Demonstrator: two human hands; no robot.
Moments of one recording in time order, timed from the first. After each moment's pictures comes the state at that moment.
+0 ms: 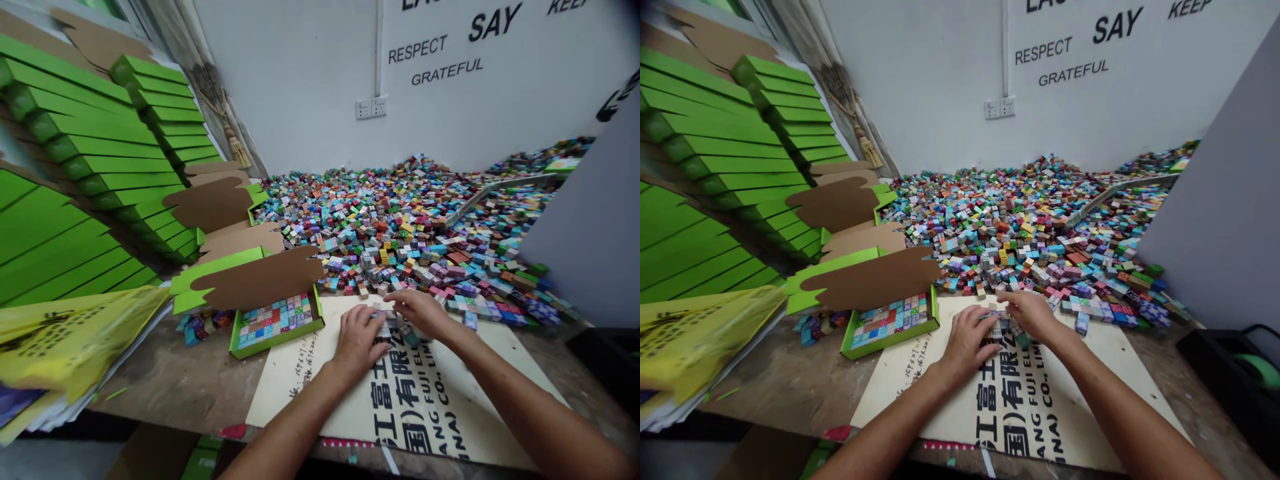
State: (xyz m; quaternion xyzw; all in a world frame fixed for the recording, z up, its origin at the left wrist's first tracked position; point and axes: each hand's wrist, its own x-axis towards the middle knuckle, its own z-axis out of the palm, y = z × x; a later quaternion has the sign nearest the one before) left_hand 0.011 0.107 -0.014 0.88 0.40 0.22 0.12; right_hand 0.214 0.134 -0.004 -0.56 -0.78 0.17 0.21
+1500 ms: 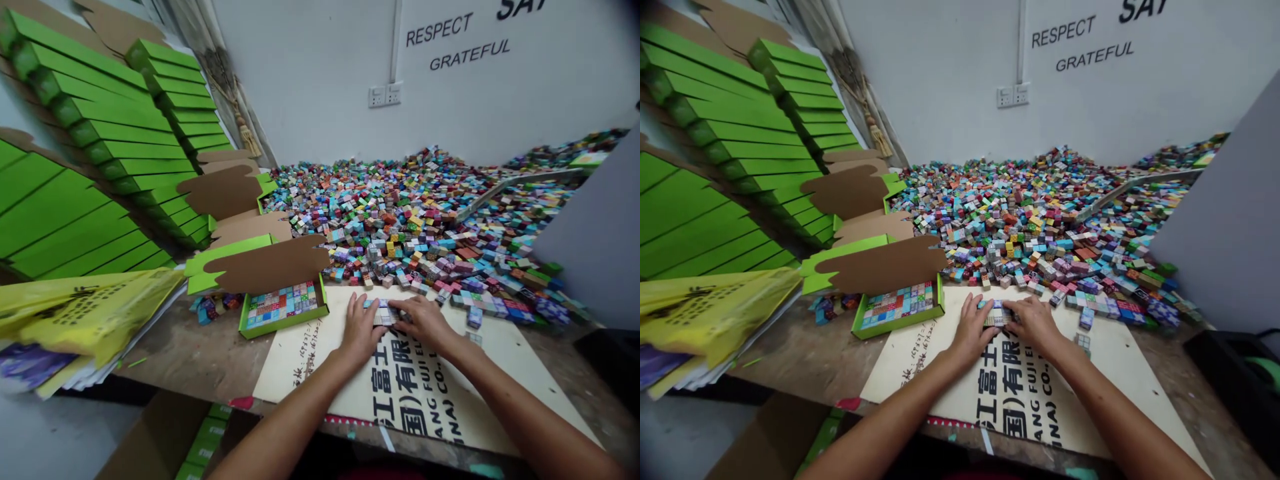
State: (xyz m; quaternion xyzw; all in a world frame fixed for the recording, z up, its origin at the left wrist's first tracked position) left_hand 0.020 0.102 -0.035 0.82 0.52 0.19 0.16; right_hand 0.205 0.104 -0.014 -0.58 -0.79 0.13 0.12
